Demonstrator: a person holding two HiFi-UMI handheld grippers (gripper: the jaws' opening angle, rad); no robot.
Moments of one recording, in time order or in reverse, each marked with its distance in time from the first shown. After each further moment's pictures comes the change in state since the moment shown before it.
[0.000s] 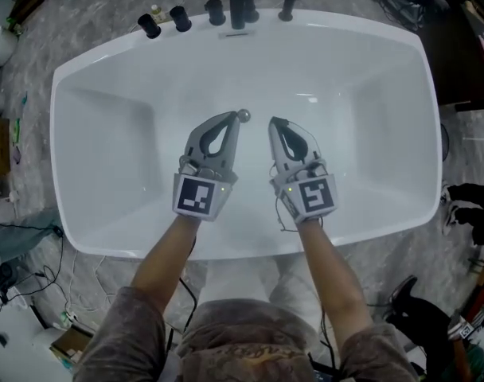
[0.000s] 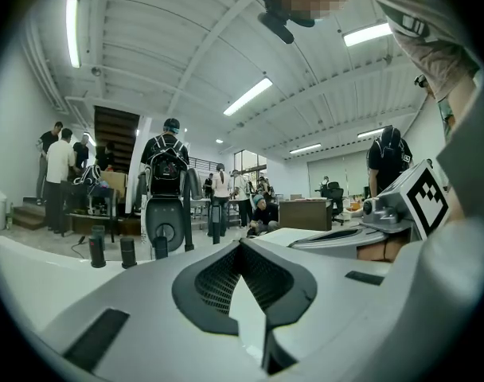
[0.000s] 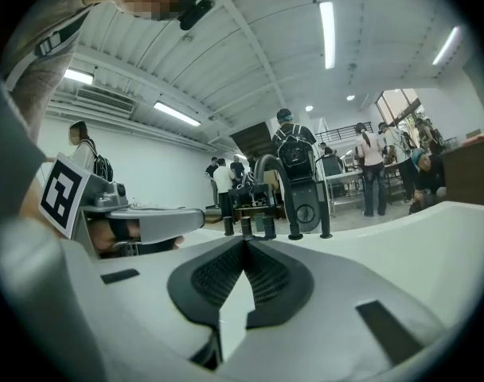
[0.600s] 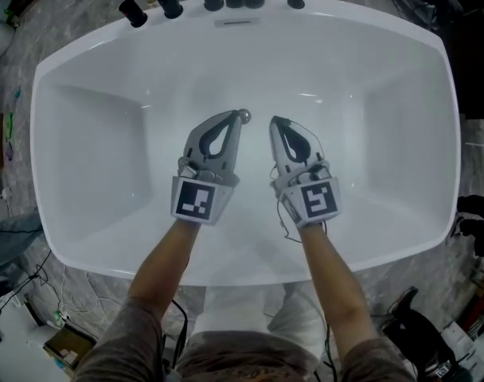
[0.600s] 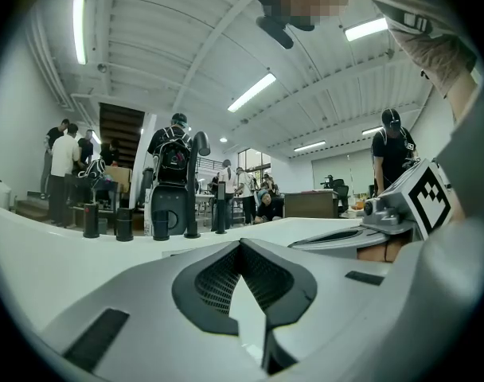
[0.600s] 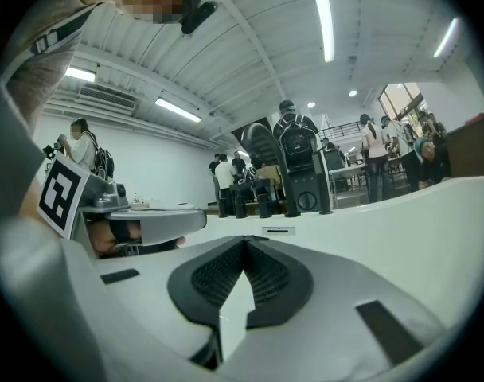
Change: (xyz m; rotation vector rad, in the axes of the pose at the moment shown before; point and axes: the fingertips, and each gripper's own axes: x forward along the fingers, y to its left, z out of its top) left arm 0.038 0.013 -0.084 -0.010 -0.007 0.026; right arm 0.037 -0.030 -0.083 -0.002 0.022 0.022
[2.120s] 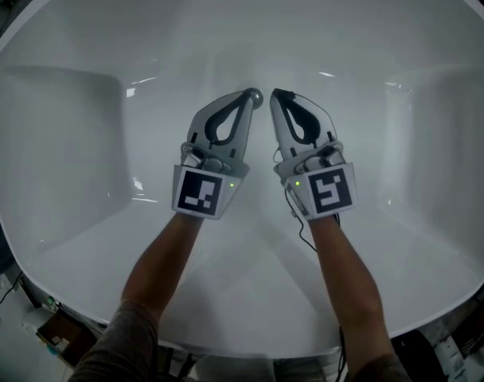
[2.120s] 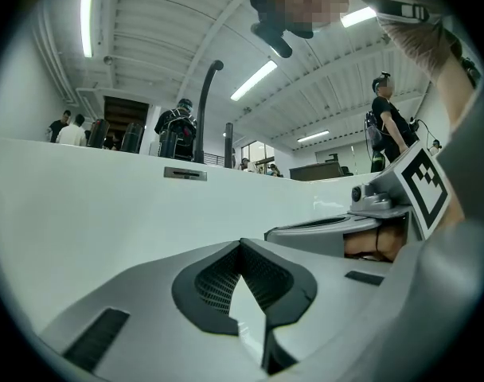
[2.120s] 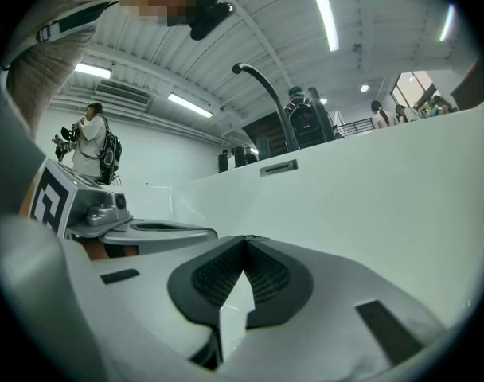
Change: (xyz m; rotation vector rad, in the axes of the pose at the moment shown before) left arm 0.062 0.013 -0.214 0.010 0.030 0.030; right arm 0.081 -0.041 -0.185 -0.029 -0.007 0.095
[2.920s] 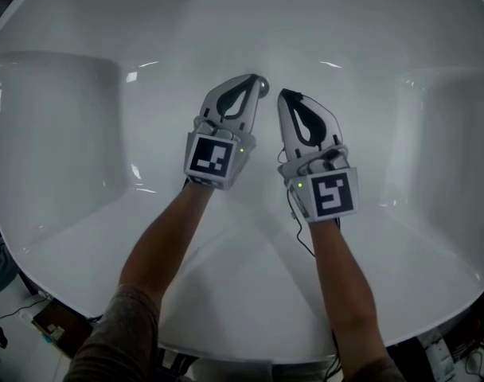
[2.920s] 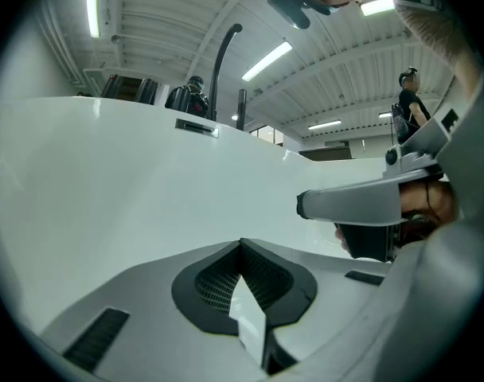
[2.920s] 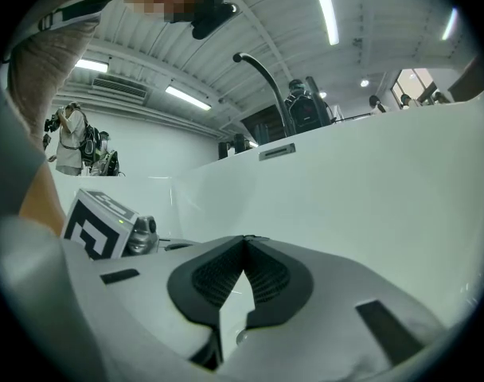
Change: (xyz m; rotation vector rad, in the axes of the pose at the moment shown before) left arm 0.029 0.014 -0.083 -0.086 0.123 0.033; right arm -0.003 0.001 -0.040 0.004 0.044 -0.012
